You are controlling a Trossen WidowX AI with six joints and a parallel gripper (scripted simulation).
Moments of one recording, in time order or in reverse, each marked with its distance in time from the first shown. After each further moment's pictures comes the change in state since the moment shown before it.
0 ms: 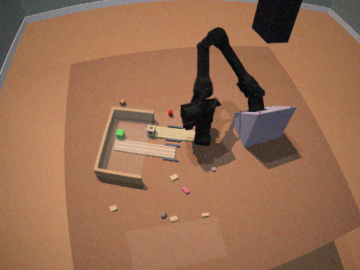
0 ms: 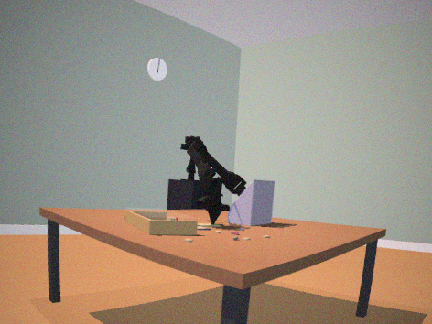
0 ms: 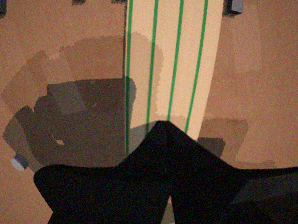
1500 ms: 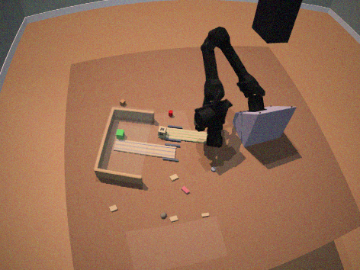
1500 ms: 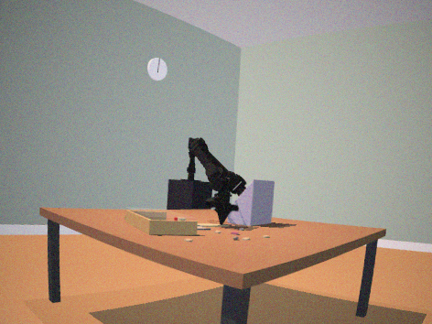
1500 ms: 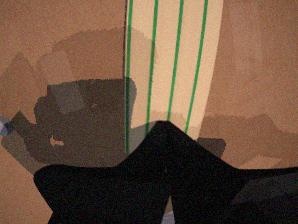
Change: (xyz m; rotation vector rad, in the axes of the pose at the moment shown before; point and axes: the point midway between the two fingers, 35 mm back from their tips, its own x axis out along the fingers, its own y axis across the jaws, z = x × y) arm -0.001 0.000 -0.048 0.002 0.000 0.000
